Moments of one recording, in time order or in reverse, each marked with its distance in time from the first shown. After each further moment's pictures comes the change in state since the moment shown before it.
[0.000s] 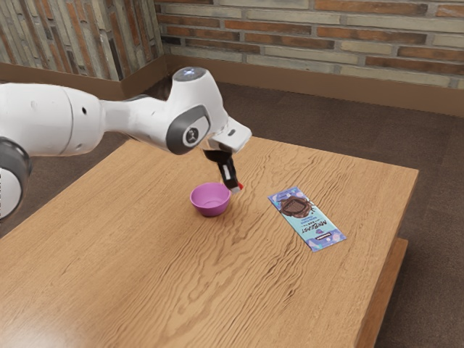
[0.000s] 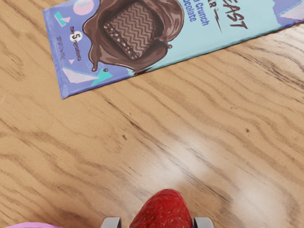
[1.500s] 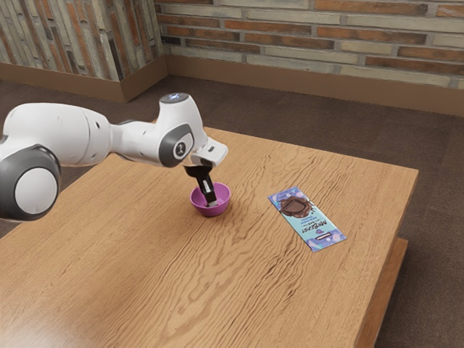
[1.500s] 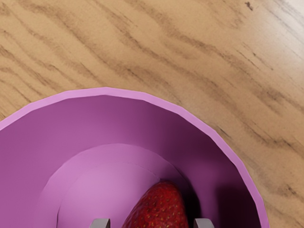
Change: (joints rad) arm 0.141 0.249 0.008 0.167 -0.015 -0.033 0.017
